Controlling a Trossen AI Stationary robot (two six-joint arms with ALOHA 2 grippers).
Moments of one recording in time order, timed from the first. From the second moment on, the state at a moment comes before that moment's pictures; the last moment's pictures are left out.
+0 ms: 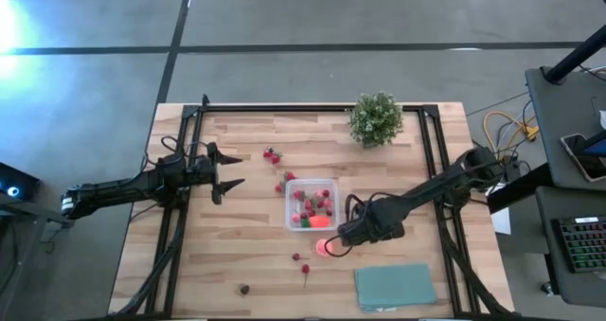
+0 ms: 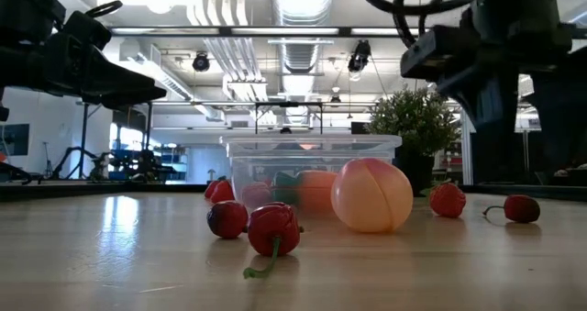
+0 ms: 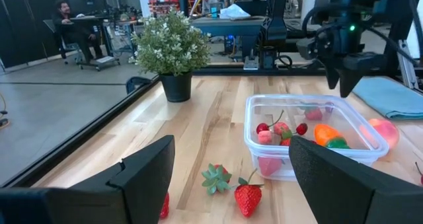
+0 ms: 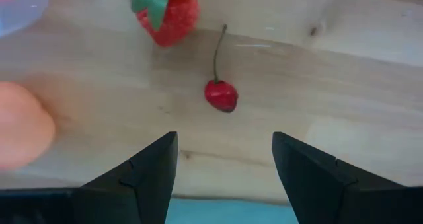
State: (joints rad) left arm 0.24 0.17 0.01 0.04 0.05 0.06; right arm 0.40 1.76 1.18 -0.93 -0.09 1.81
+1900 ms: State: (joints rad) left arm 0.24 0.17 0.01 0.04 0.04 0.06; right arm 0.33 1.76 1.00 -0.72 -0.13 1.52
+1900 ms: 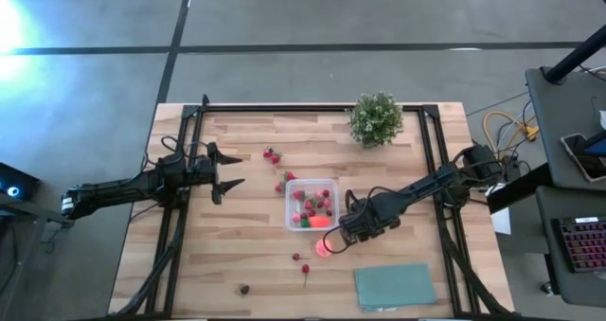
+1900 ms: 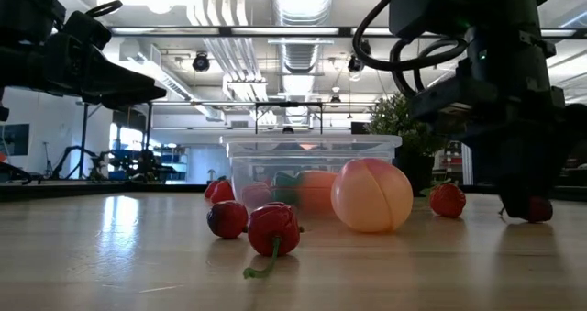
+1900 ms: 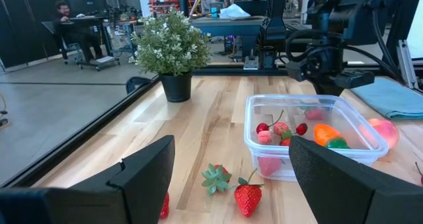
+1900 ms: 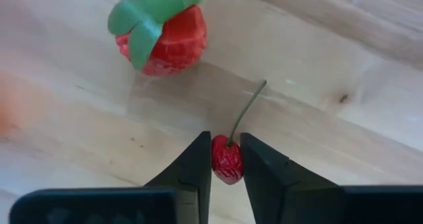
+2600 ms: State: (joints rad) left arm 0.24 0.17 0.01 0.04 0.05 0.06; right arm 0.21 1.71 1.35 -0.72 0.00 1.28
